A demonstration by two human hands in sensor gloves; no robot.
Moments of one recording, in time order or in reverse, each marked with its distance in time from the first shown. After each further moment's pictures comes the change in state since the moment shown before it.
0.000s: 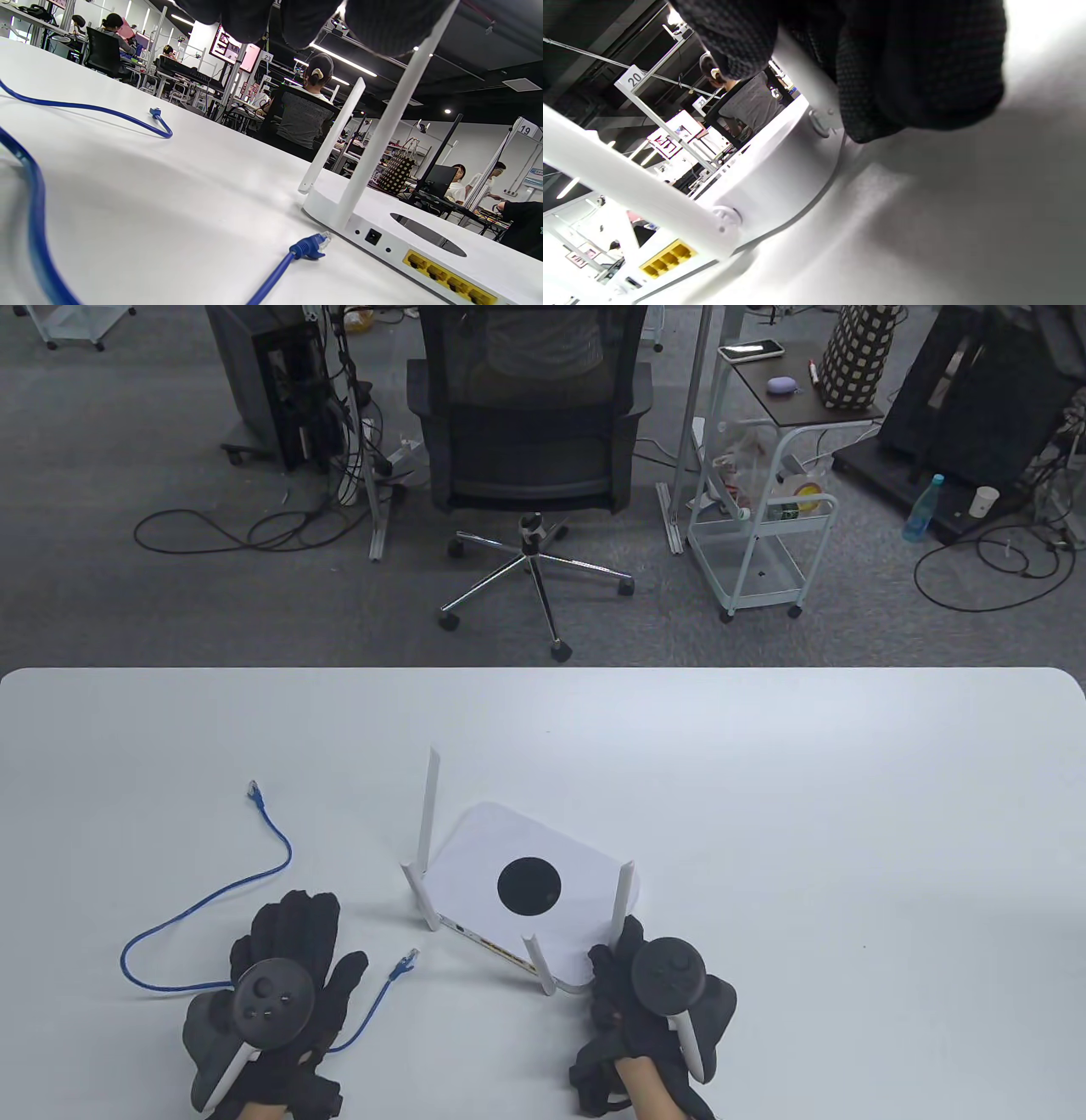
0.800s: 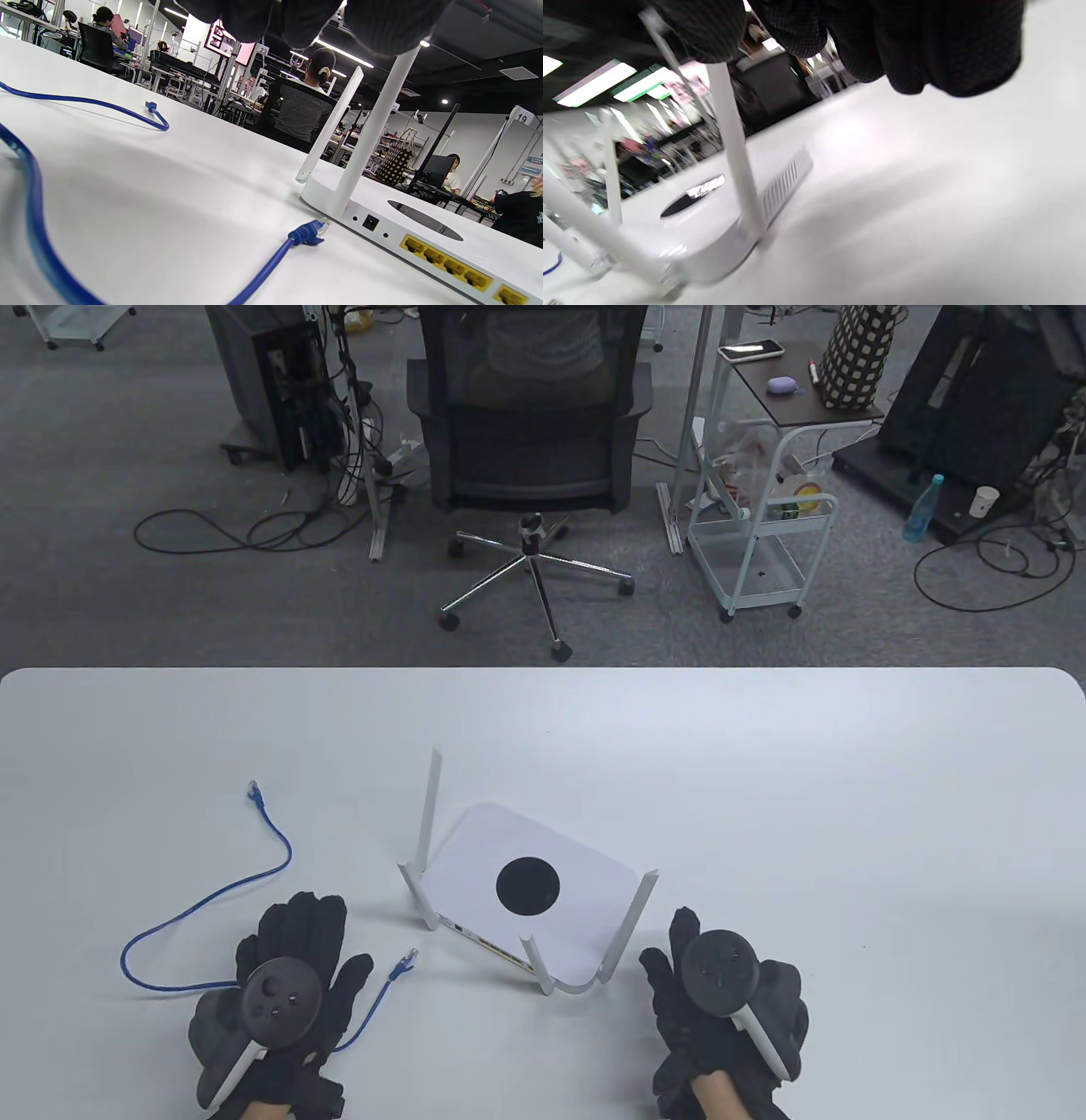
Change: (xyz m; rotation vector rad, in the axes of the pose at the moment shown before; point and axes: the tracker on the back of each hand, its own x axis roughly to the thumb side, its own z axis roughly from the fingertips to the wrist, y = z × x) left_hand 0.003 -0.006 -0.002 -0.023 -0.019 -0.026; right_hand 0.002 -0.083 0.012 0.016 -0.207 0.319
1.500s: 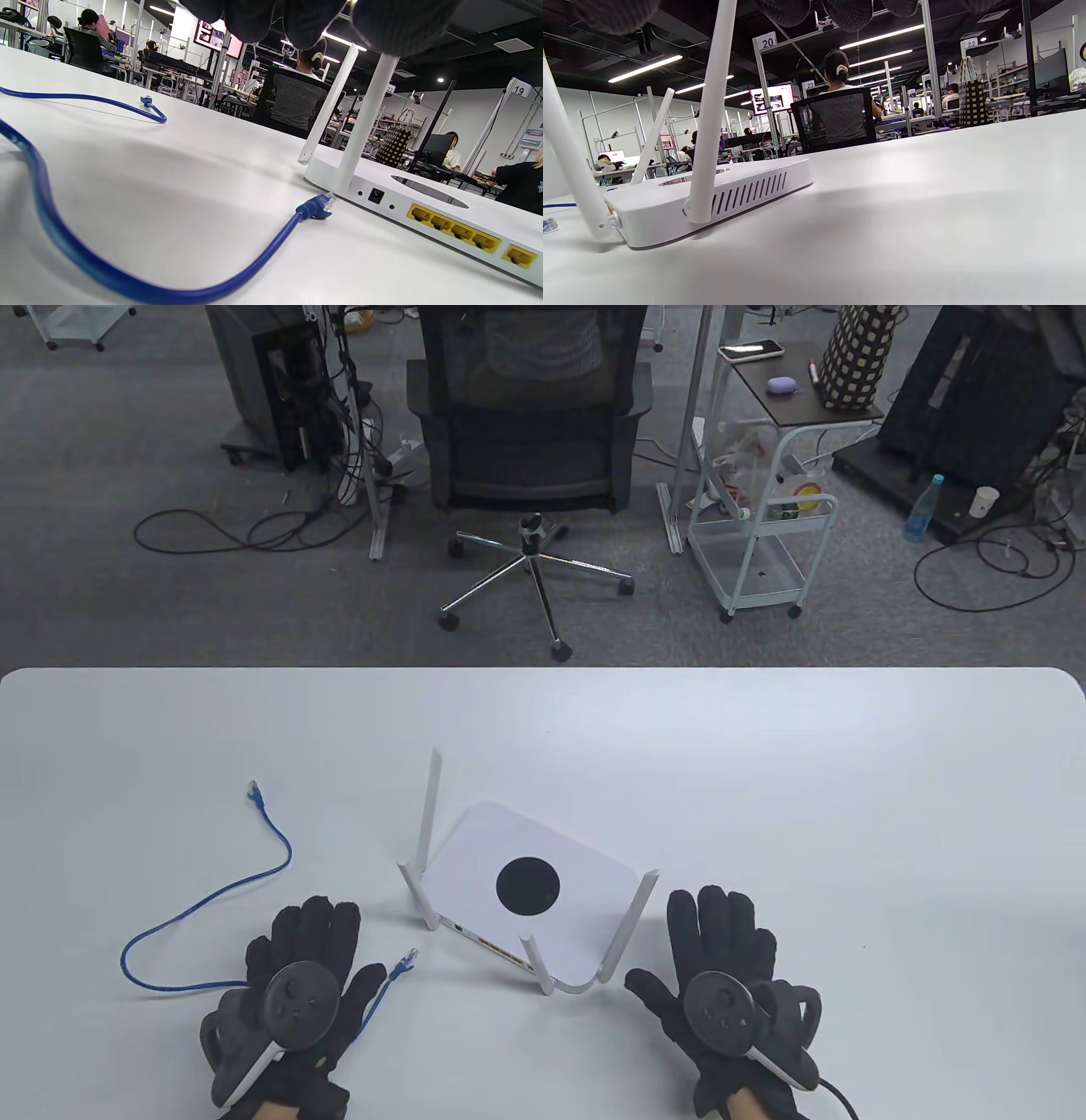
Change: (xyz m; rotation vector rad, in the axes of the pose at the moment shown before) left_hand 0.005 -0.009 0.000 -0.024 -0.019 -0.066; right_hand -0.013 0.016 0.004 -0.058 -0.237 0.199
